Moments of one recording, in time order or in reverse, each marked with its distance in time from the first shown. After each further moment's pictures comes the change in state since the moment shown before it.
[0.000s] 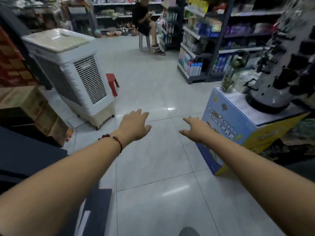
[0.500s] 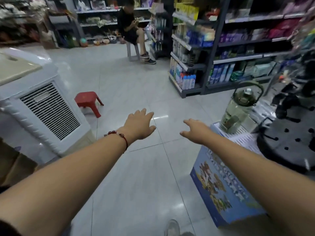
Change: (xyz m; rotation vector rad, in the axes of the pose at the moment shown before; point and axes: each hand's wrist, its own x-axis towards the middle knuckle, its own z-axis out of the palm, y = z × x) left_hand 0.434 0.046 -0.033 0.088 -0.052 0.086; right_hand 0.377 0.152 -0.113 0.031 -0.044 0.043
